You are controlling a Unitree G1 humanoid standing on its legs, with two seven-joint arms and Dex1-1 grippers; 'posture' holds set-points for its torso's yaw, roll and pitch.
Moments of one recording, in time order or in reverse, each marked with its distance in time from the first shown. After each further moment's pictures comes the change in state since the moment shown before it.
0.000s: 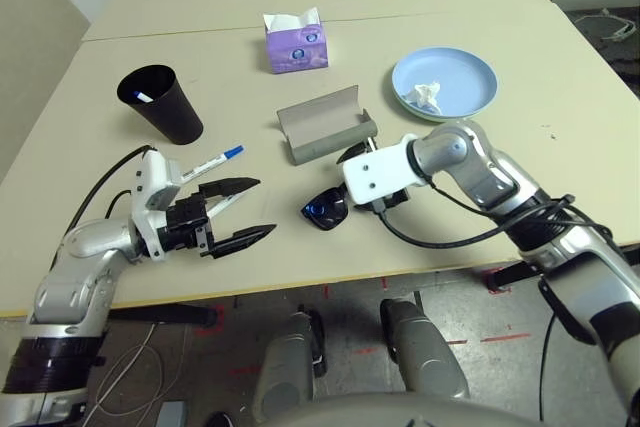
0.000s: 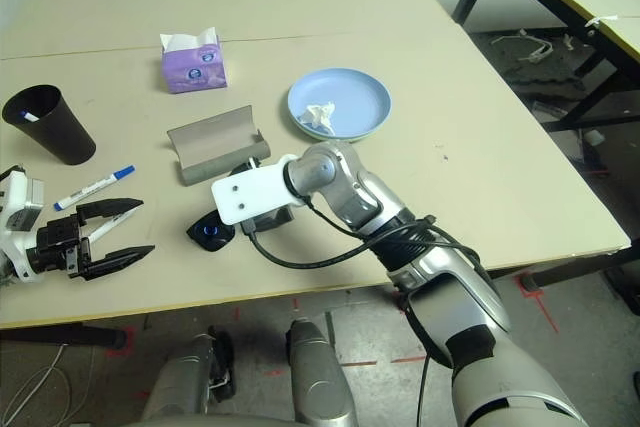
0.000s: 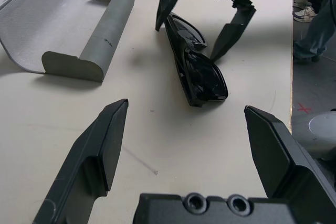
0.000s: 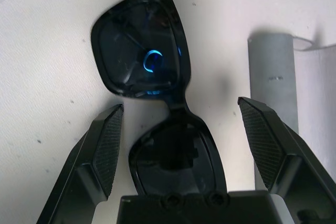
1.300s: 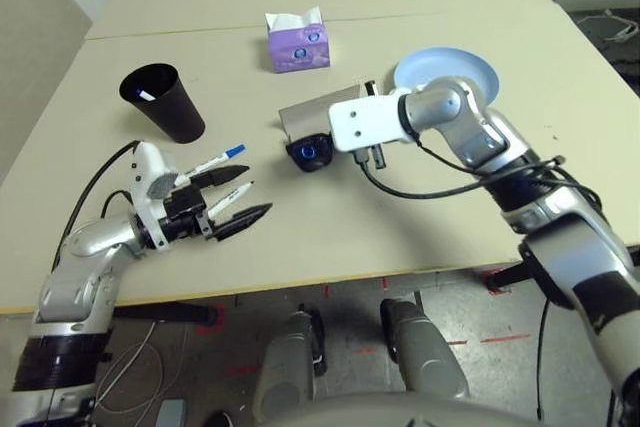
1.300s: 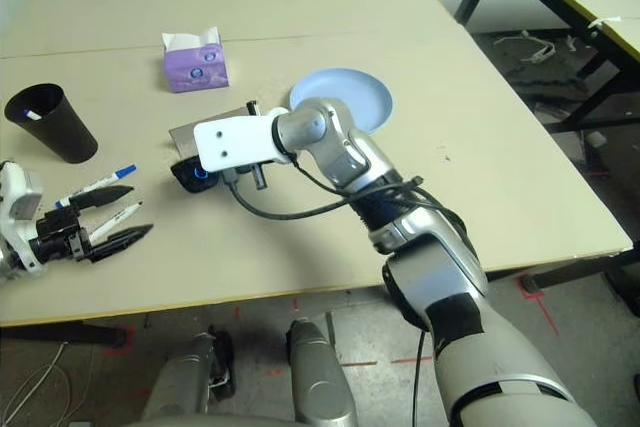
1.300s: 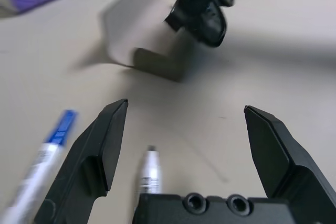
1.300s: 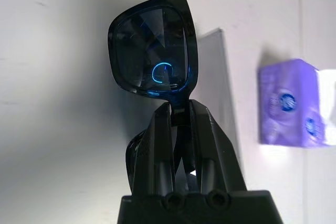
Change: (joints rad) left arm -0.047 -0.069 0.045 0.041 0.071 0.014 0.256; right arm -0.270 0.102 -0.072 0.377 -0.042 -0.141 -0.191
